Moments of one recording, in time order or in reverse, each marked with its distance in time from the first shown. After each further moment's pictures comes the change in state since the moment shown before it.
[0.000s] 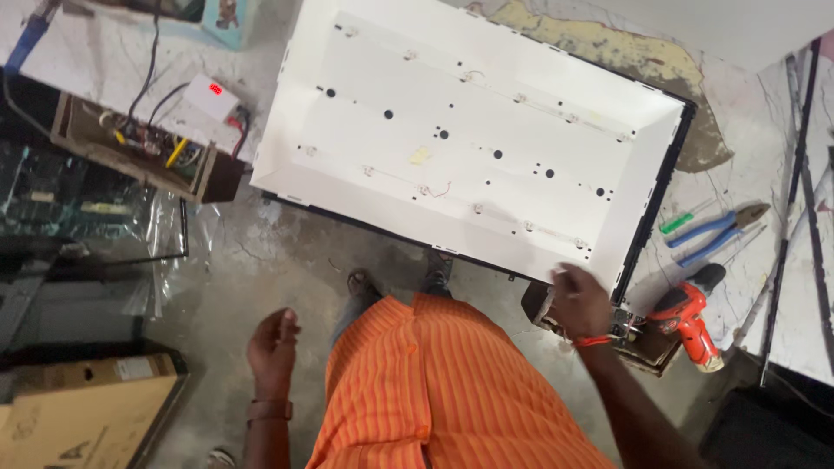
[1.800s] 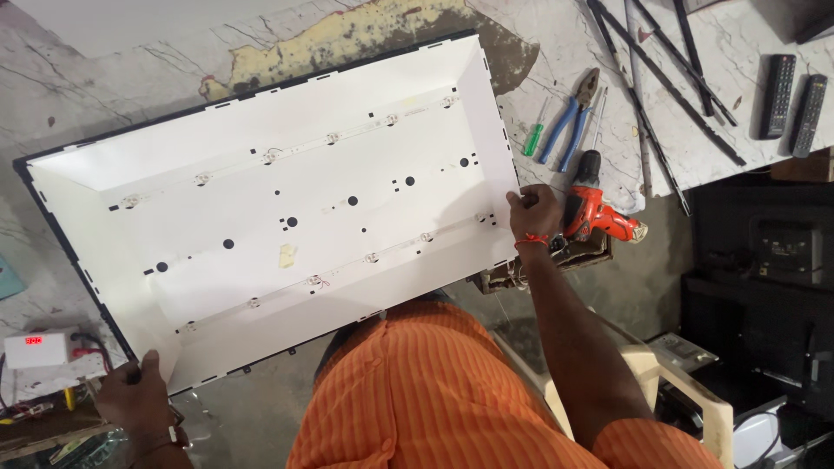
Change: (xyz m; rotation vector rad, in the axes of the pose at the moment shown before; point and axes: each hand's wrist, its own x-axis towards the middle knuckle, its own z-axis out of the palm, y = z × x) left_hand 0.326 0.082 0.053 0.649 -0.093 0.446; right_hand 0.083 0.114 0.026 0.138 0.630 0.715
